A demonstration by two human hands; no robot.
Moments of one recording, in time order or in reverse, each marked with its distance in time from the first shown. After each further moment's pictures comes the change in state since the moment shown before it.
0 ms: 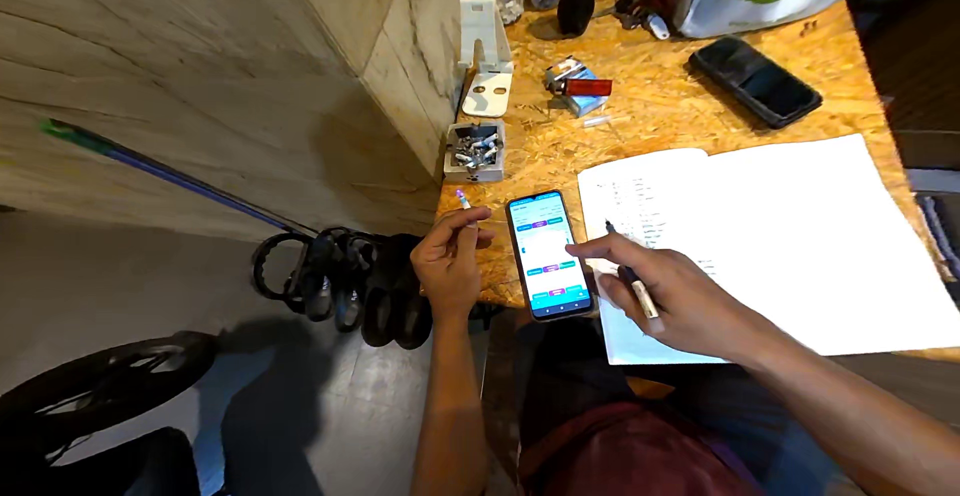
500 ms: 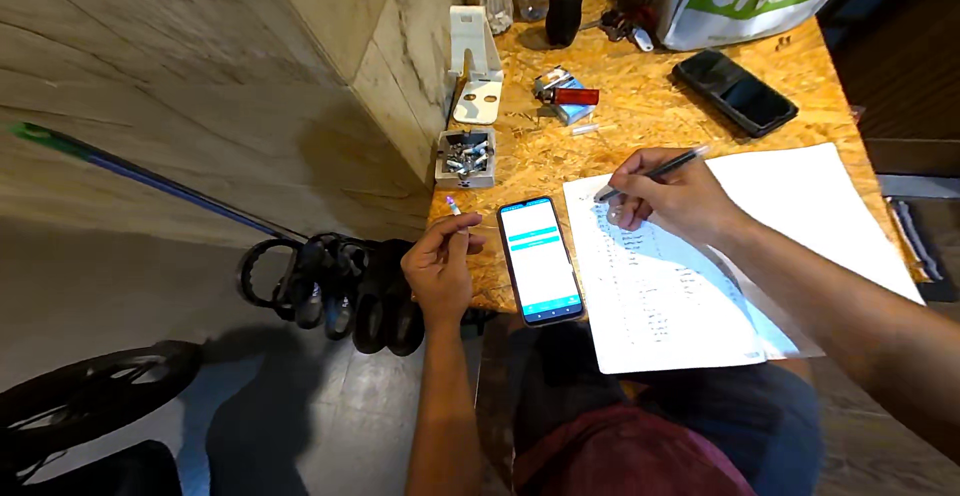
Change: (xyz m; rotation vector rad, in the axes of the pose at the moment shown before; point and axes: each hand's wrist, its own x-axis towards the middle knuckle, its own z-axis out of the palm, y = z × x) left_hand 0.000 0.001 0.000 0.004 0.026 0.009; right_hand 0.061 0.068 -0.050 0.554 0.180 0.230
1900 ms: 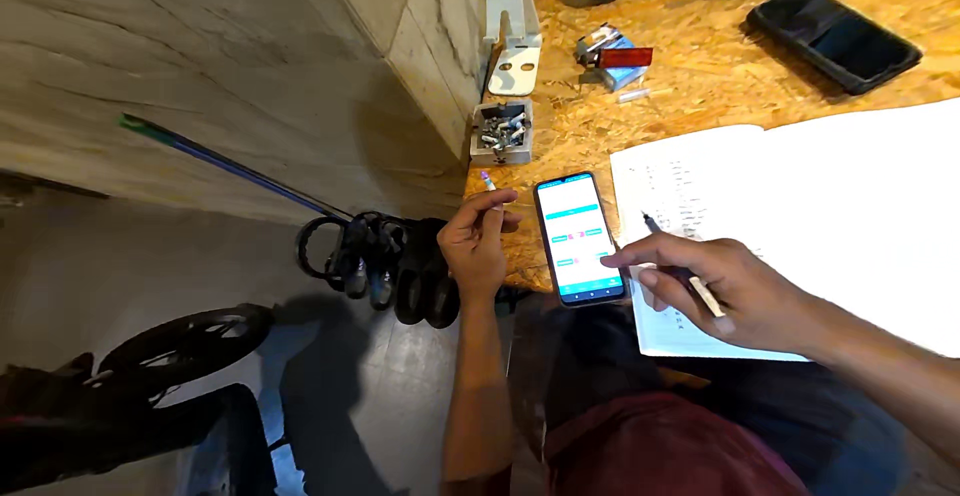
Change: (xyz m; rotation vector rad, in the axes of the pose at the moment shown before) left_hand 0.000 0.002 -0.001 -0.023 -0.016 -0.016; right_hand -0.083 -0.003 0.050 -0.367 -0.323 -0.323
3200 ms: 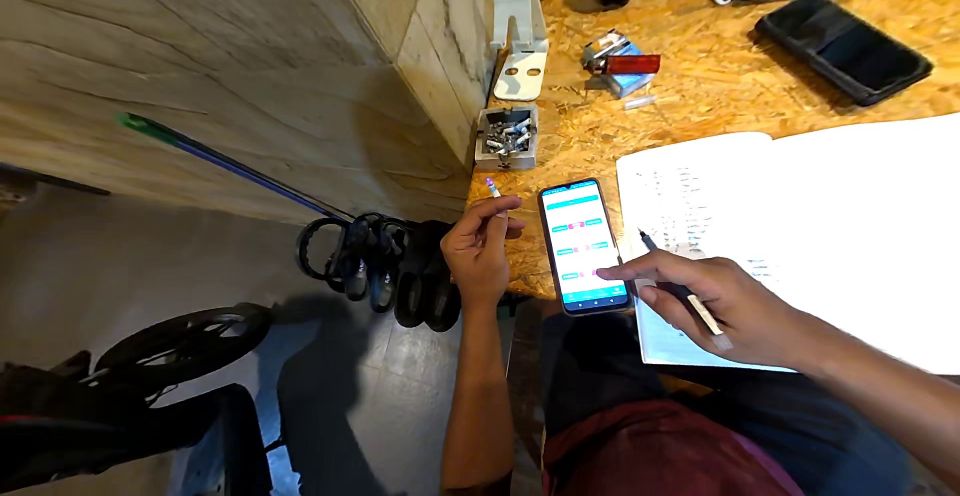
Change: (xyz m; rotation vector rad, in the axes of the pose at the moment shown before) left_hand 0.001 -0.001 0.000 -0.009 0.006 0.009; right_hand -0.001 0.009 0.010 0.031 0.014 -0.037
